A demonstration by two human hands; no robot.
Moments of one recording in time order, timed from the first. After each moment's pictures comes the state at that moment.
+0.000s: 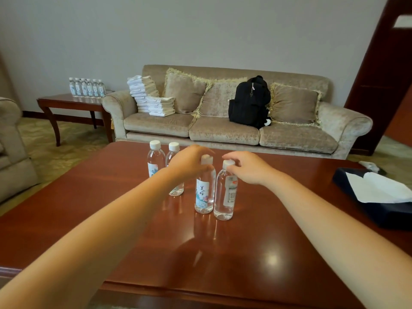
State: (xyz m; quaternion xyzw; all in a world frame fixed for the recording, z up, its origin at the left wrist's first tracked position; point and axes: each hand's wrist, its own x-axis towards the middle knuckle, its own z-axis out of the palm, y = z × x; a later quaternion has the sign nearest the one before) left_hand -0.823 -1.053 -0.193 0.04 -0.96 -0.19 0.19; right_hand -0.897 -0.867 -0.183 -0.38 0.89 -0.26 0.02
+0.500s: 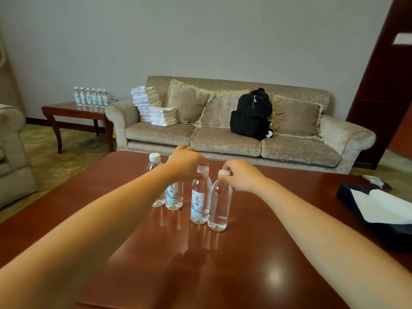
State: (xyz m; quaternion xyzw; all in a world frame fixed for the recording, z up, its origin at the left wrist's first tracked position) left_hand -0.851 -1.083 -0.172 -0.01 -0.99 0.07 0.15; right_hand -0.910 -0.895 -0.170 -0.36 0.91 -0.18 0.01
